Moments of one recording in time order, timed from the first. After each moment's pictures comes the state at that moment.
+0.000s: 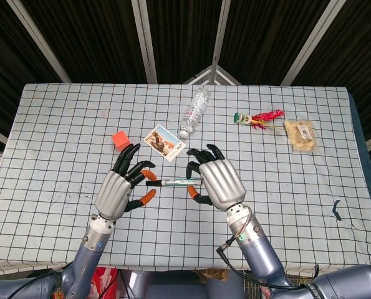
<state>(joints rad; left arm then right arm) -0.53 -1.74 -0.20 -1.61 1.68 1.49 0.24 0.93 -1.34 0.35 -2.36 -0.67 1.47 -0.74</state>
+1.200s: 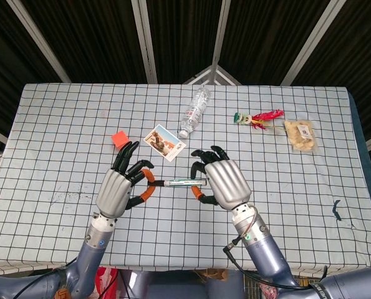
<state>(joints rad) -0.54 -1.78 -0.22 -1.55 1.69 1.52 0.24 0.90 -1.29 0.33 -2.36 -0.69 1.43 -0.67</state>
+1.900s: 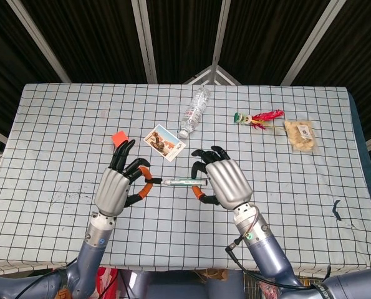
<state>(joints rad) -0.54 -1.79 -0.22 -1.55 1.66 1.52 0.29 0.89 -1.27 0.32 -2.36 -0.71 1.41 -0.64</state>
